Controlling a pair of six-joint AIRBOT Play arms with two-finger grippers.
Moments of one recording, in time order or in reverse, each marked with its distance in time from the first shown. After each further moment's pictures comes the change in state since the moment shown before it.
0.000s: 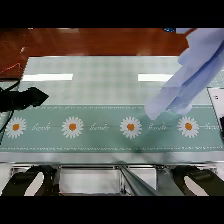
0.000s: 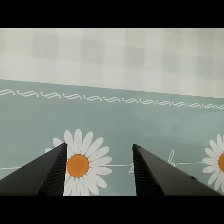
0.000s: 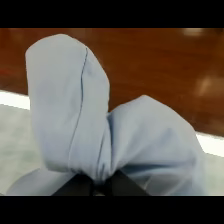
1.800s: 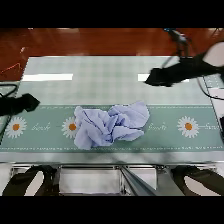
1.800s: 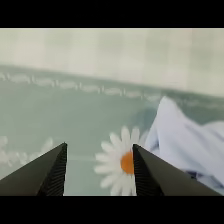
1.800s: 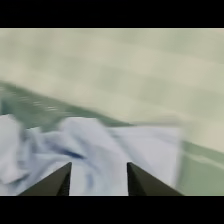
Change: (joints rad) left arm 0.091 -0.003 -0.102 0.110 -0.004 0.024; right arm -0.016 -0.245 -0.619 0.246 -0.145 -0.006
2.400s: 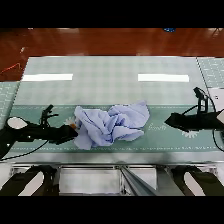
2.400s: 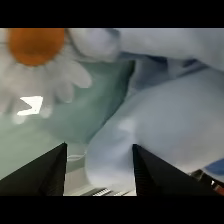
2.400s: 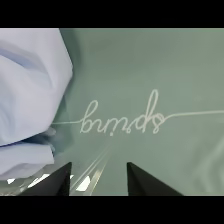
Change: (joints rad) left arm -0.073 -0.226 -0.451 -0.563 0.015 0.262; right arm -0.265 0.387 -0.689 0.005 -0.039 0.027
